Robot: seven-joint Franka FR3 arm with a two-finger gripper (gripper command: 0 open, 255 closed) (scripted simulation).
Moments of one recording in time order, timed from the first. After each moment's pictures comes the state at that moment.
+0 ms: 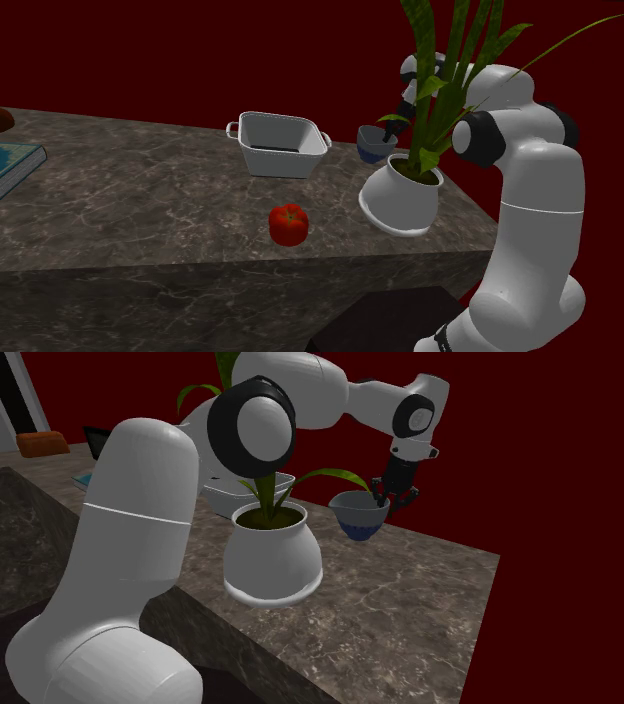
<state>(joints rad) -0.26 0.53 -0.49 -1.26 0.44 1.66 -0.70</state>
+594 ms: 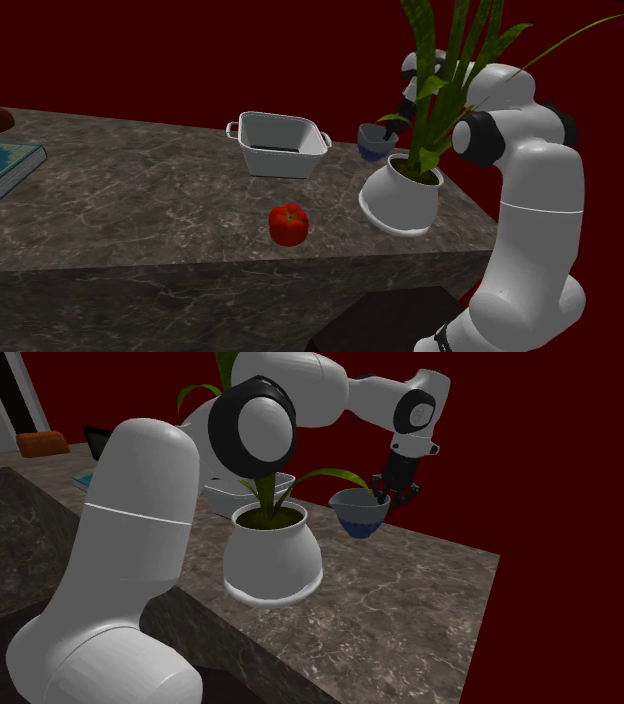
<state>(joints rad) -0.26 0.53 -0.49 -1.23 0.44 1.64 -0.70</state>
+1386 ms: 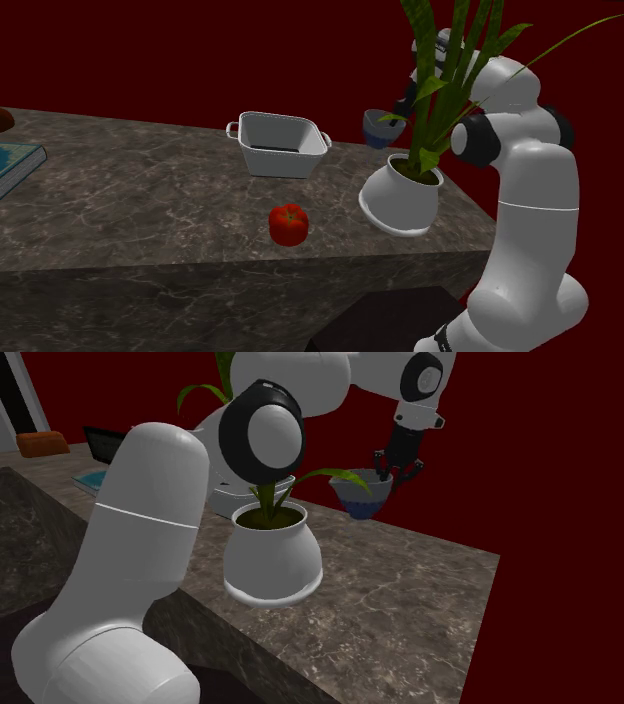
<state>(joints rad) -0.32 0.57 -0.48 -1.00 0.45 1.45 -0.65</state>
